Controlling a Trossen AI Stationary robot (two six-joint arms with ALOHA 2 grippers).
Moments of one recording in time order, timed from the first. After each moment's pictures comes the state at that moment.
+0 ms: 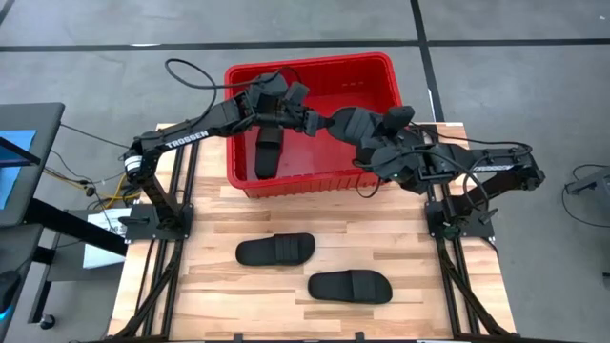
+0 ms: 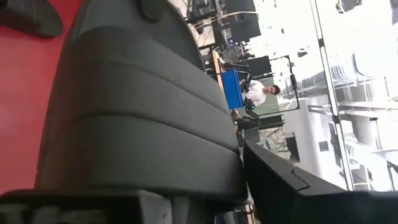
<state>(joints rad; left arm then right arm) 0.37 1.70 1.76 -0.31 0.28 -0.71 0.11 1.35 1.50 -0.80 1.24 -0.69</state>
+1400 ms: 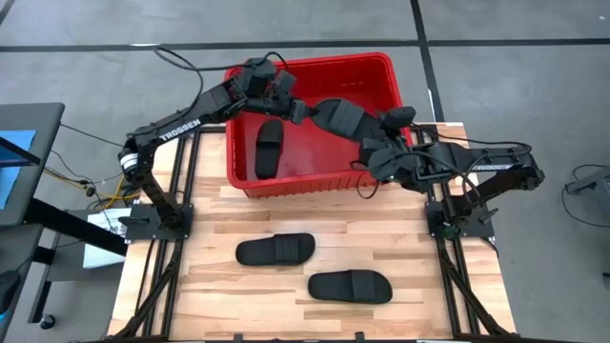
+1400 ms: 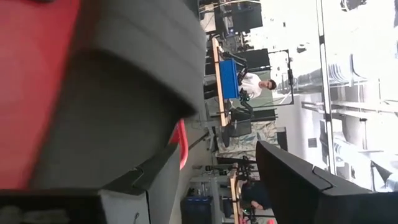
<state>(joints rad) 0.53 1.67 1.76 -0.46 0.35 -0.56 0.11 1.34 1.50 -0.94 1.27 -0.64</state>
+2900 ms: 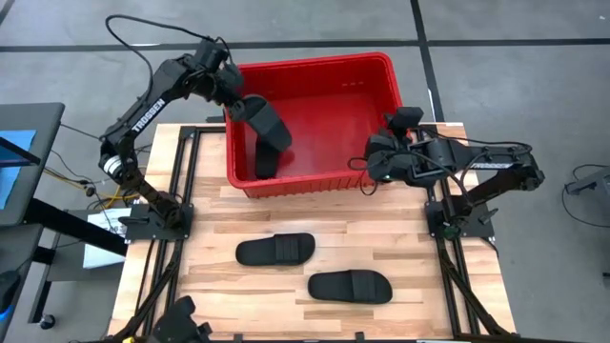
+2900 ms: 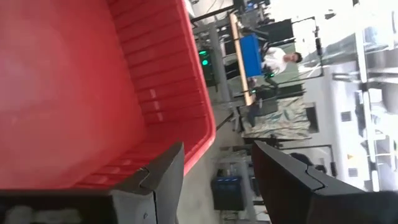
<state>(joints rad) 0.92 1.55 1.76 -1.13 0.17 0.28 0.06 1.34 1.50 -1.19 1.20 -0.30</state>
